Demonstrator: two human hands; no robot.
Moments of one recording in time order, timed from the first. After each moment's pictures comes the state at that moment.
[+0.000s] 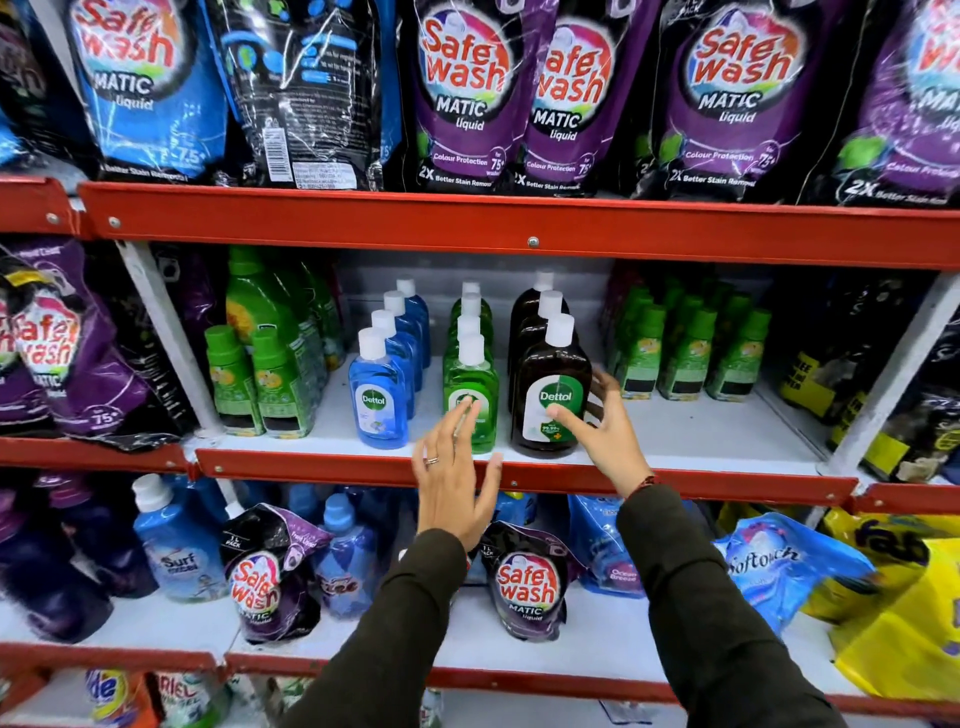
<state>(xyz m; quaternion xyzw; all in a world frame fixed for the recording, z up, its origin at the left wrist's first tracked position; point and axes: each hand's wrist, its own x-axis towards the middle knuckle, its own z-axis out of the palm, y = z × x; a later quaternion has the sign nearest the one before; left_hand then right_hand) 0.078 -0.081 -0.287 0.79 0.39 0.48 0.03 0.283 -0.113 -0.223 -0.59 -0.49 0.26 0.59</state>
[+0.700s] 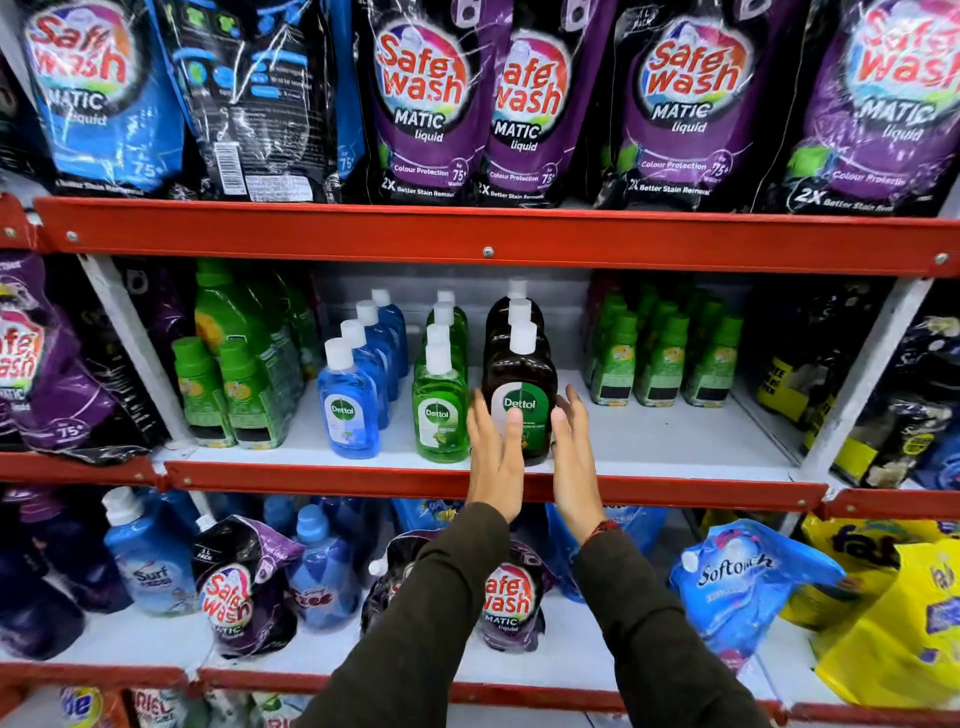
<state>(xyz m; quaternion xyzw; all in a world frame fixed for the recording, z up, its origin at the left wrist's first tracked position) 0.168 -0.105 -0.235 0.65 0.38 0.49 0.45 0.257 -0.134 -0.238 -0.54 -0.42 0.29 0.67</state>
